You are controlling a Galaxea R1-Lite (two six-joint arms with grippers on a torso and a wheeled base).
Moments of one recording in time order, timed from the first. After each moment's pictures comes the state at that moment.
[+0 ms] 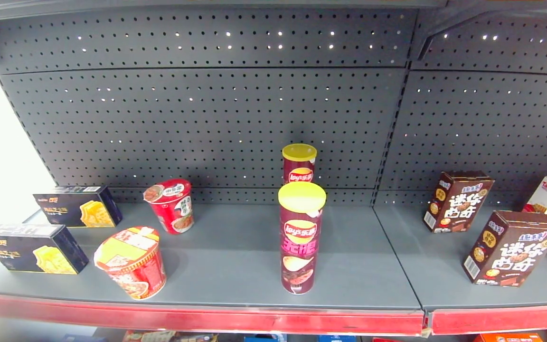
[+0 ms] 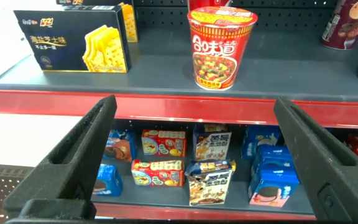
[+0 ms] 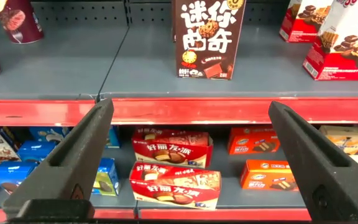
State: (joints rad) left arm 0.00 0.00 0.00 0.00 0.04 -0.03; right arm -0.01 0.00 0.00 0.01 -0.02 0.00
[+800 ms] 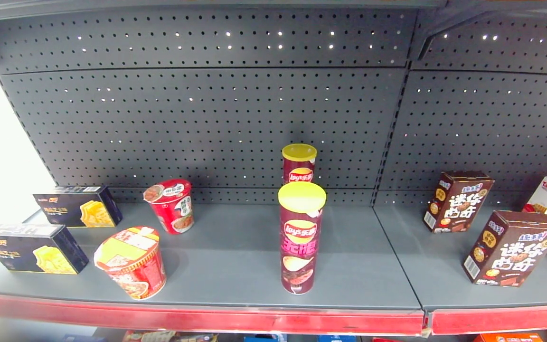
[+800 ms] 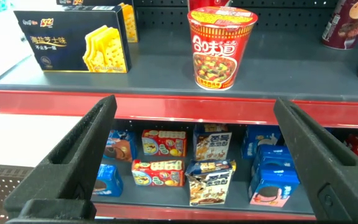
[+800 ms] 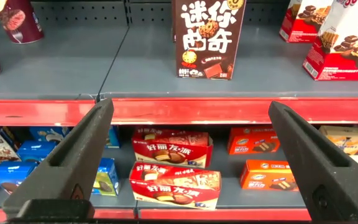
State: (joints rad) left arm 0.00 0.00 0.00 0.00 0.04 -0.03; right arm -0.01 0.00 0.00 0.01 -0.02 0.00
